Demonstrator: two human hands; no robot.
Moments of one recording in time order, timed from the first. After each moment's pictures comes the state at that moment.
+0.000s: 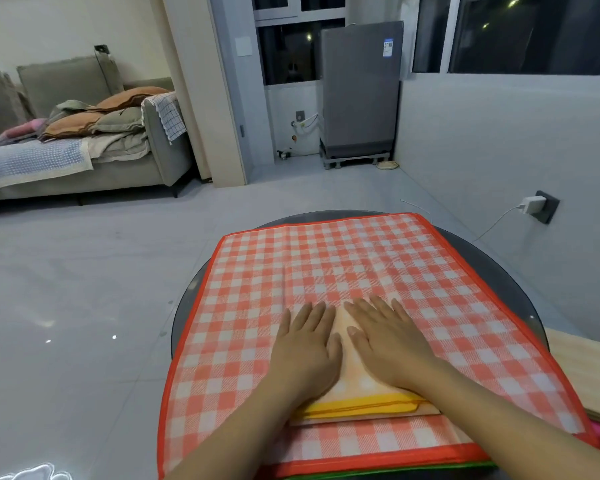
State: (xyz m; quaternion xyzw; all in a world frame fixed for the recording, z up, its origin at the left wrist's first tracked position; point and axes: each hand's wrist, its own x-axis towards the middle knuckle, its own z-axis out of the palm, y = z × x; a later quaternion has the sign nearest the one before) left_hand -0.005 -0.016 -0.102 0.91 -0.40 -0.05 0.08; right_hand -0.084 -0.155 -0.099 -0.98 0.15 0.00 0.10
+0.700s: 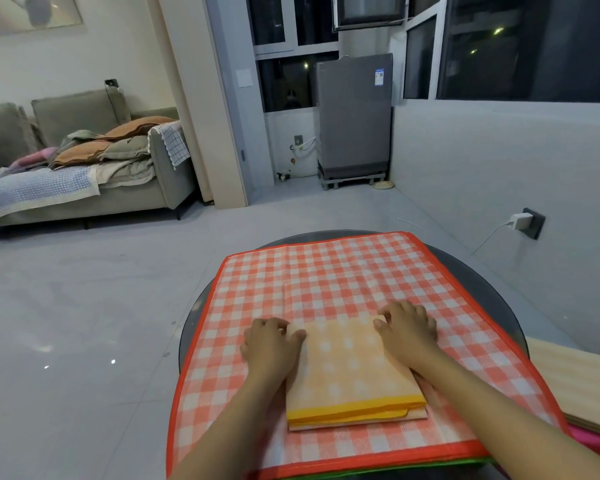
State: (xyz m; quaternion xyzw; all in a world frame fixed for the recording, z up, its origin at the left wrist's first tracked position) left_hand 0.021 0.000 -0.083 0.95 -0.14 -0.03 0.29; right_hand -0.085 -0.186 -0.087 -0.92 0.32 -0.09 0.19
